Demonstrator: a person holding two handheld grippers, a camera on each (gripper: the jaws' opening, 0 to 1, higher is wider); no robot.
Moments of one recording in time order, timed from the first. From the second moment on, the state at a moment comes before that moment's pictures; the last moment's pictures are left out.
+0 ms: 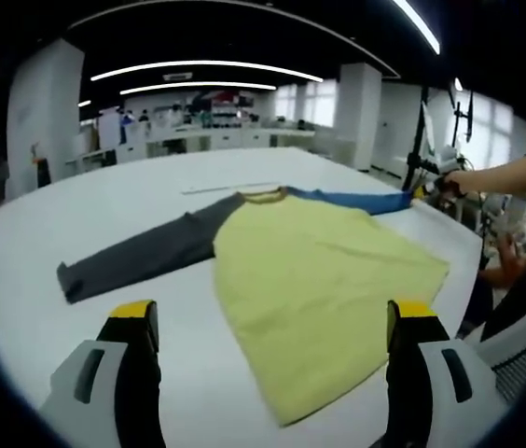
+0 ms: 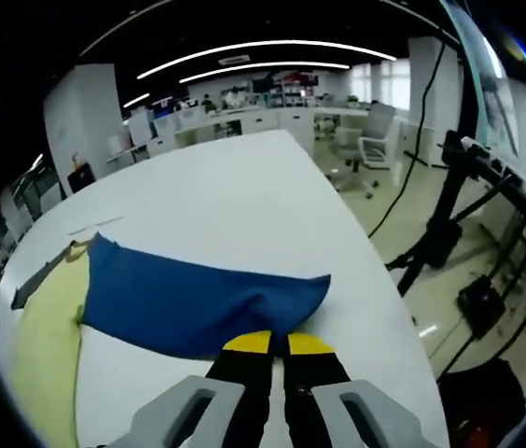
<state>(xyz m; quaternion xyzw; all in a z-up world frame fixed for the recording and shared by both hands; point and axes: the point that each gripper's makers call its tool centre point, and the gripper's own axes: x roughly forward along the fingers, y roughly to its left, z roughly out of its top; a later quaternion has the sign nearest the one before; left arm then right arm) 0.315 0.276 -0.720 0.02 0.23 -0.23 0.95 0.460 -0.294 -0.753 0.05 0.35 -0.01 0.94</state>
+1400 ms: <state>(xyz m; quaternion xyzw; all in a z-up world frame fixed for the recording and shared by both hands) 0.313 0.273 -0.713 0.02 0.21 -0.24 0.95 0.504 -0.188 -0.688 0.07 0.28 0.09 0.95</state>
